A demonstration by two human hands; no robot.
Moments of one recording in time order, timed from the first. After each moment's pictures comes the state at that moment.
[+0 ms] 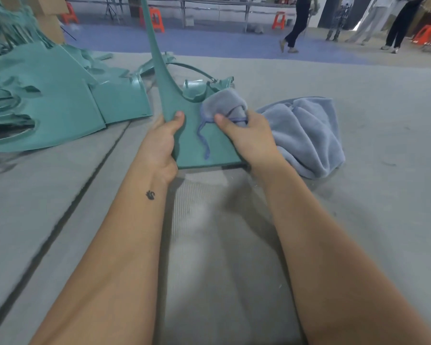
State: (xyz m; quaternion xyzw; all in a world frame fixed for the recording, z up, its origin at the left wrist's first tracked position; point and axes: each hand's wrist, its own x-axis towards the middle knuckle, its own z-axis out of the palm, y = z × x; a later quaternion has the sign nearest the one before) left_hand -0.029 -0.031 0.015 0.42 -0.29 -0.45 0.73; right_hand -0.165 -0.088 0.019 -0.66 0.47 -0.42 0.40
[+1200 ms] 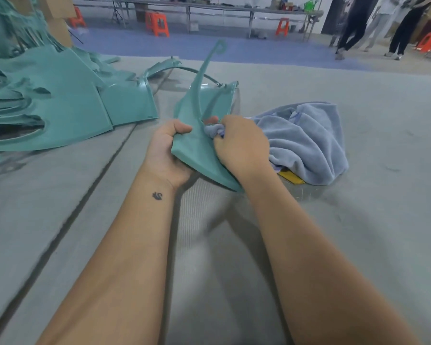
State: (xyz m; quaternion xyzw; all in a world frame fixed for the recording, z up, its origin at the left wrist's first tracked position) left_hand -0.028 -0.016 0.016 0.27 -0.23 -0.66 0.66; right_hand -0.144 -0.075 0.023 -0.81 0.49 -0.30 0.08
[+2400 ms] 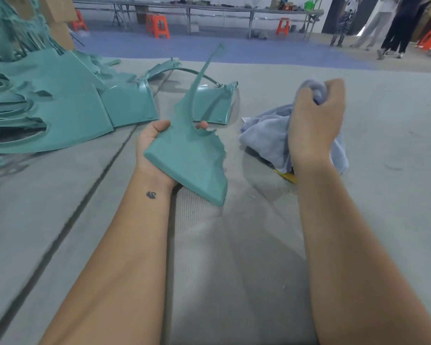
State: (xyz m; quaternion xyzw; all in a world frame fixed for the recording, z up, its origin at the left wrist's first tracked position) left_hand -0.015 -0.019 0.006 0.21 -0.21 -0.65 0.69; right_hand -0.209 -0.083 0.055 -0.51 0.47 -0.68 0.24
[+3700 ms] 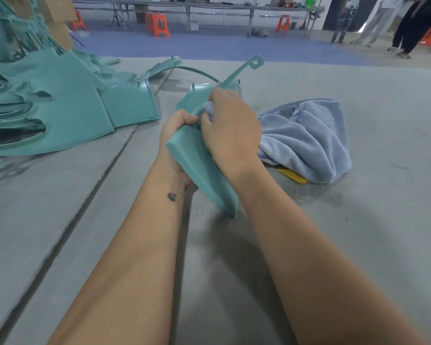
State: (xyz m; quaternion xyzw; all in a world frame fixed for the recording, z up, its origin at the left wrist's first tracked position) left_hand -0.045 -0.018 0.031 0.30 -0.27 -0.62 0.67; right_hand -0.120 -0.063 0.041 -0.79 0.46 -0.40 0.02
